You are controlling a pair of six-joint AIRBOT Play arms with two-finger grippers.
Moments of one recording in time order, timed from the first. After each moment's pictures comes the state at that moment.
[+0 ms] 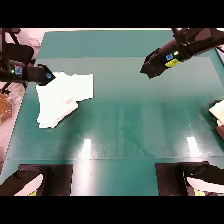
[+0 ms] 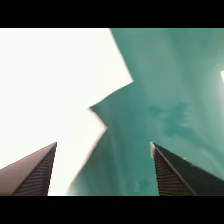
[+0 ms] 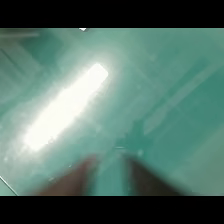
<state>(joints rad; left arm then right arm) -0.11 -0.96 1.38 1.41 -1.27 -1.54 0.47 -1.33 1.93 -1.35 1.60 1.48</state>
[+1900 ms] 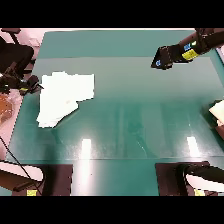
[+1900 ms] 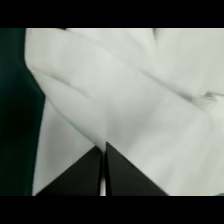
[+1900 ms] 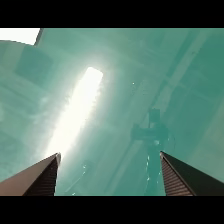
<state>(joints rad) 0.42 -1.67 1.41 0.94 -1.04 -1.37 0.30 -1.33 1.93 -1.36 1.62 1.61</state>
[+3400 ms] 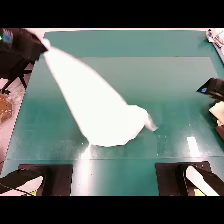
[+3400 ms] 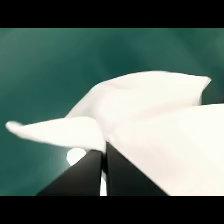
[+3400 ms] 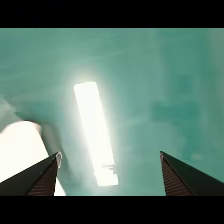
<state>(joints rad) -0.25 -1.19 1.88 1.44 -1.52 -1.33 -0.42 -0.93 1.13 -1.17 1.41 1.49</state>
